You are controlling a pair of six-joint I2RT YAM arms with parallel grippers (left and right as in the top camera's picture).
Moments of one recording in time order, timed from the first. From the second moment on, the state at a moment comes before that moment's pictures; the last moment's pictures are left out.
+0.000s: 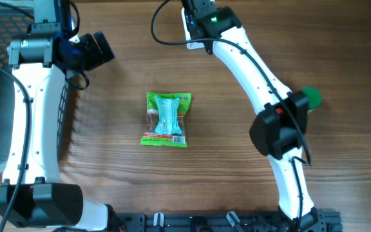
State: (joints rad) left arm 0.03 1.65 1.73 -1.17 0.02 -0.42; right arm 0.50 2.36 2.30 -0.88 0.48 0.15
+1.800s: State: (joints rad) left arm 0.03 1.65 1.73 -1.17 0.02 -0.42; right arm 0.23 1.85 1.65 -1.32 0.14 0.26
